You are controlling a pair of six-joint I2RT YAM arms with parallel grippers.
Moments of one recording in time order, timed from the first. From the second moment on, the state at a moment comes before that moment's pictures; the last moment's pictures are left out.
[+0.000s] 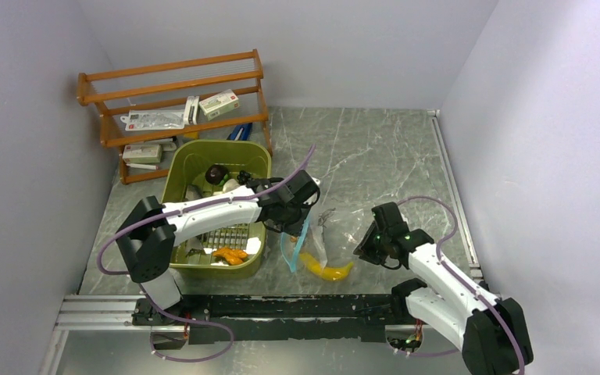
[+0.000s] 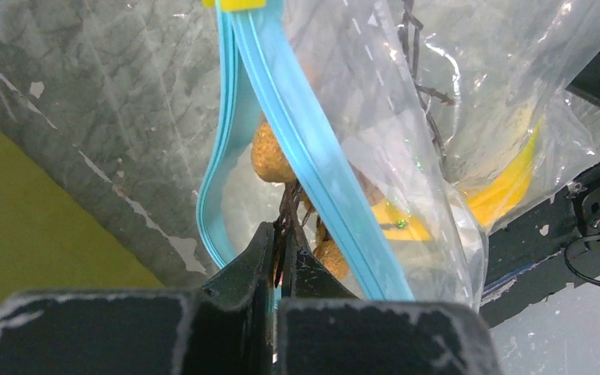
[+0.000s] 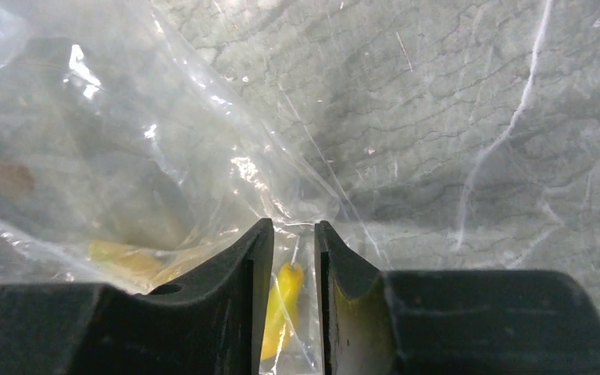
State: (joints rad) left arm -1.01 1.70 1.28 -0.67 -0.05 -0.48; right arm 0.37 0.91 0.38 -0.58 -0.04 0.93
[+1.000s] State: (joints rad) left arm -1.02 1.62 1.28 -0.69 -0.02 -0.46; right arm 0.37 1.19 0.62 -0.47 0.00 0.80
